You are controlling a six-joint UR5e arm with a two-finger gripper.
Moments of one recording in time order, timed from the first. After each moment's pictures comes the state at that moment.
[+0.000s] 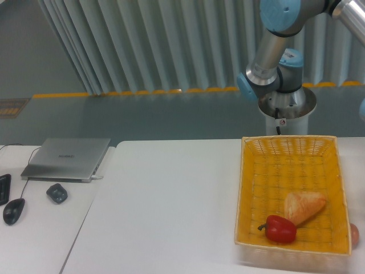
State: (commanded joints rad) arm 2.72 -2.04 -1.48 -1.09 1.60 1.44
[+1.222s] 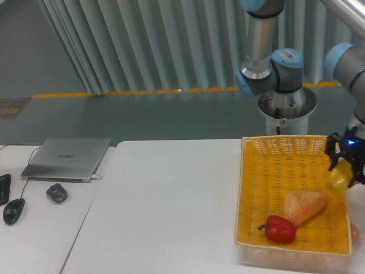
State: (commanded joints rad) arm 2.49 -1.85 -1.52 -1.48 1.42 1.23
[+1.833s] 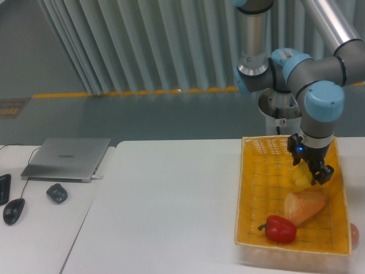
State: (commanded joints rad) arm 2.41 -1.83 -1.58 -1.46 1.57 1.24
